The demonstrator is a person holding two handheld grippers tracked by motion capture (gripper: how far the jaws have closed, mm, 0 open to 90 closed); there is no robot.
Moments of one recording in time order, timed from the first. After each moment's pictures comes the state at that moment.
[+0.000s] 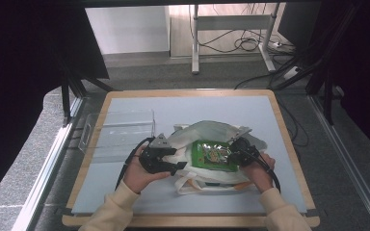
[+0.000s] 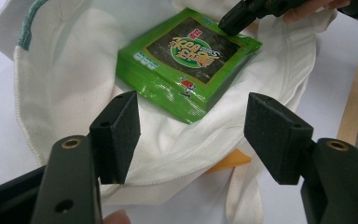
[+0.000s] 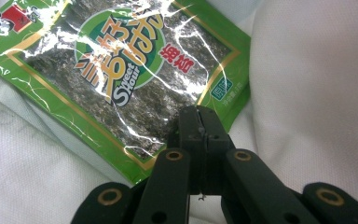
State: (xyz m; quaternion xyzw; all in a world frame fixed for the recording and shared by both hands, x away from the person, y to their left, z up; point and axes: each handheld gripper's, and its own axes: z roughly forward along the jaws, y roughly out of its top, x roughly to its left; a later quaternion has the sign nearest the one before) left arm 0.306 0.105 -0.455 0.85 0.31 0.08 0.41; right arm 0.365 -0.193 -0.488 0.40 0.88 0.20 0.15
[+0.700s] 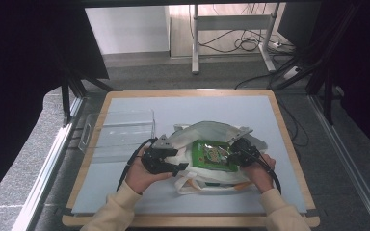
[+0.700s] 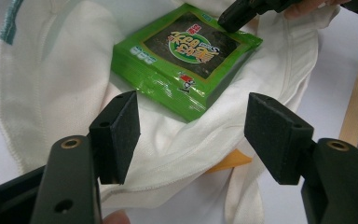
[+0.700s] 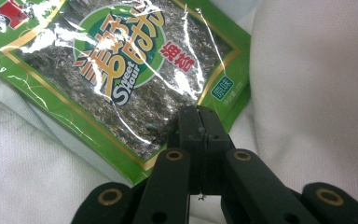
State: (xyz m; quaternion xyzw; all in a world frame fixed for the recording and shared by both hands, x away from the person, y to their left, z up) left arm 0.306 0.099 -0.458 0.85 0.31 0.08 0.41; right arm 0.365 -0.196 -0.490 0.41 0.88 0.21 0.14
